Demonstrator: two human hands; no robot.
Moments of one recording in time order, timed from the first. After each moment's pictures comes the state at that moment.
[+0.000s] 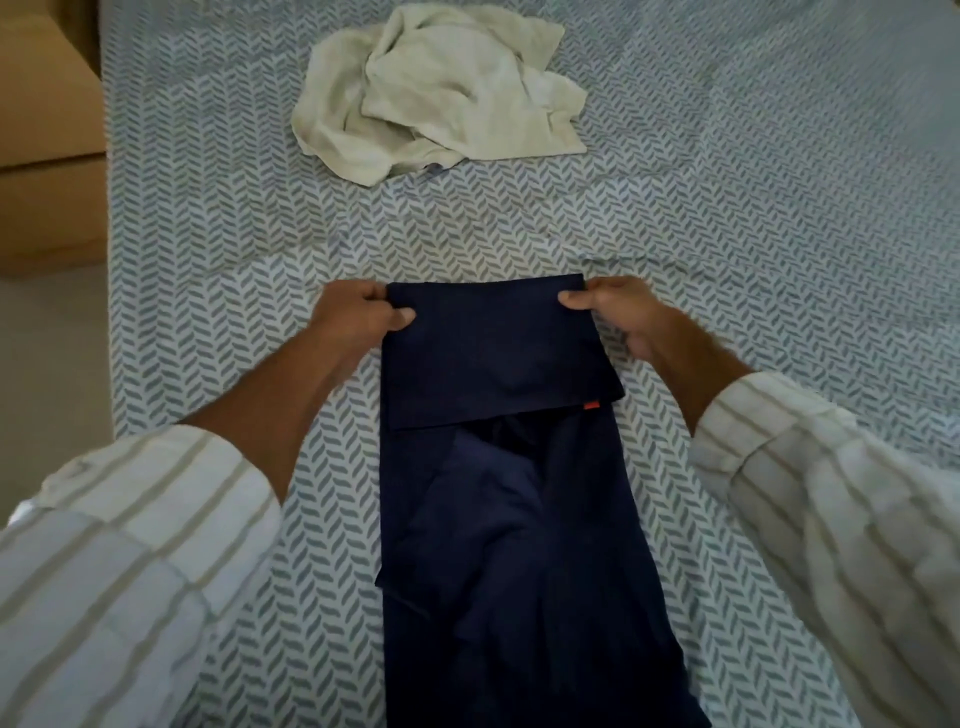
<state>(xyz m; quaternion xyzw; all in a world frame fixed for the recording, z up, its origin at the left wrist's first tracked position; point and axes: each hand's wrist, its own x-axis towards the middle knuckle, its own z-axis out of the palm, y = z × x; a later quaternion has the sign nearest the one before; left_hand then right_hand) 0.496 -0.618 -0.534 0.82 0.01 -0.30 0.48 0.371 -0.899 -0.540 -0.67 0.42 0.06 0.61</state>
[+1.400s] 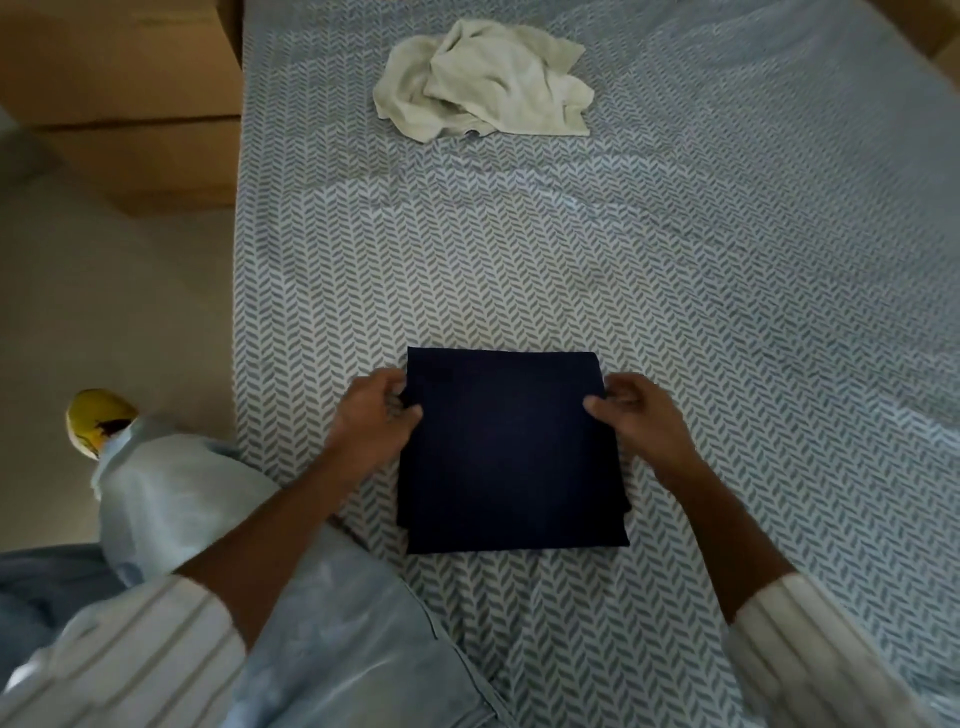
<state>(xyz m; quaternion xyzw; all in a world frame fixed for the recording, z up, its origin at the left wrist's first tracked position) 0.219 -0.477 -0.515 0.89 -0.09 -0.19 0.41 0.090 -0.779 -0.510 -0.77 0.36 0.03 0.53</state>
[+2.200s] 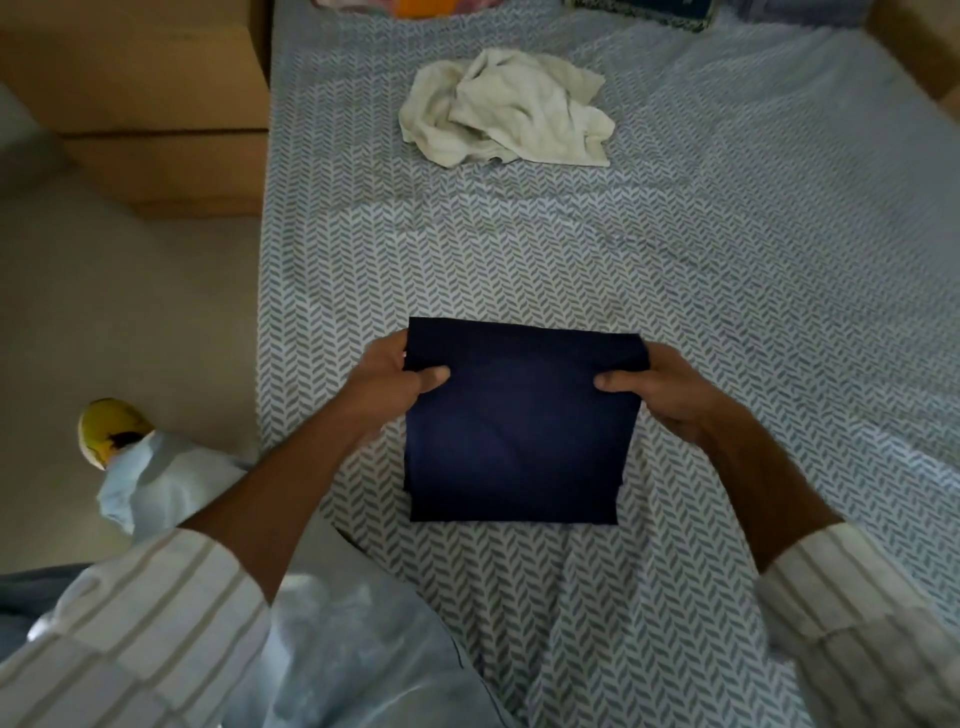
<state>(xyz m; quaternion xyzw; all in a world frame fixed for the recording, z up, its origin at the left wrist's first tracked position) 0.280 -0.487 -0.470 0.71 -0.04 -0.33 0.62 0.163 -0.788 -0.439 -0.71 0.25 0.13 0.64</state>
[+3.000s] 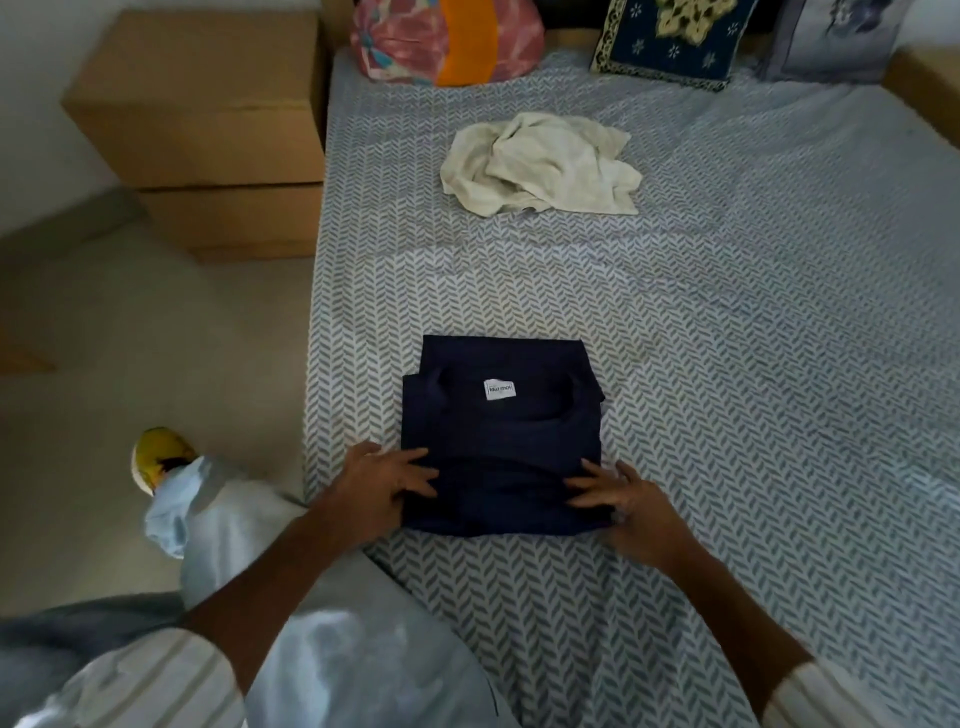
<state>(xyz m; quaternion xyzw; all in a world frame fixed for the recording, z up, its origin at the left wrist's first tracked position) 0.267 -0.387 -0.554 0.87 -0.42 -0.15 0.21 0.108 -0.747 -0.557 -0.92 -0.03 0.08 0.37</state>
